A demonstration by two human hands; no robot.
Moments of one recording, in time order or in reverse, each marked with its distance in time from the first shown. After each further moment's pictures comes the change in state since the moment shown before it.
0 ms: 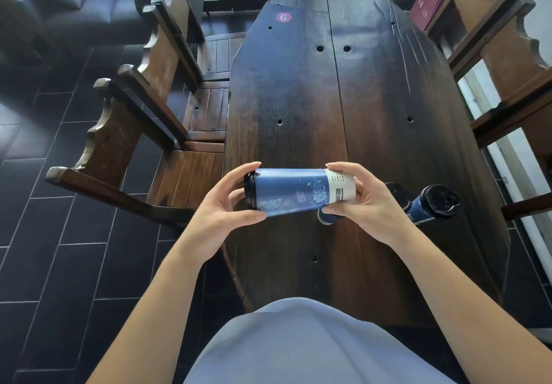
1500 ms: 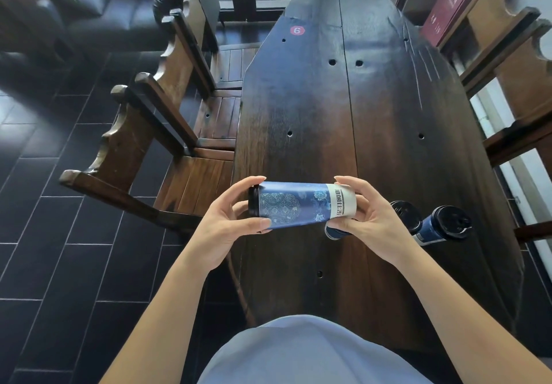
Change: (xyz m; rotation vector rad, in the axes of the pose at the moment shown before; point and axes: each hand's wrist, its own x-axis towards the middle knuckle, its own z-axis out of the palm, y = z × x) left_hand 0.004 -0.002 -0.009 -0.111 0.052 -0.035; right_hand 0.009 -0.001 0.006 0.058 -0.009 0.060
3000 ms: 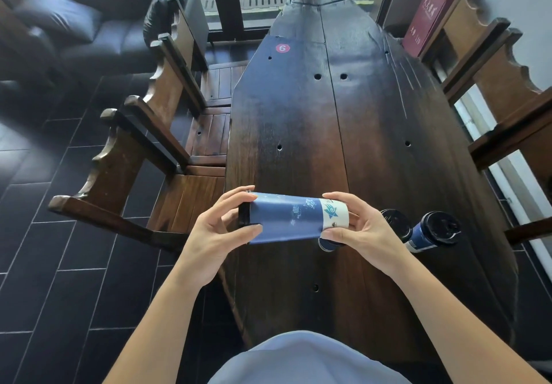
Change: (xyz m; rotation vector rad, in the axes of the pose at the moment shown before) left_hand 0.001 0.020 0.015 0.025 0.036 0.108; right_hand -0.004 -0.010 -0.007 0.127 -0.012 0.040
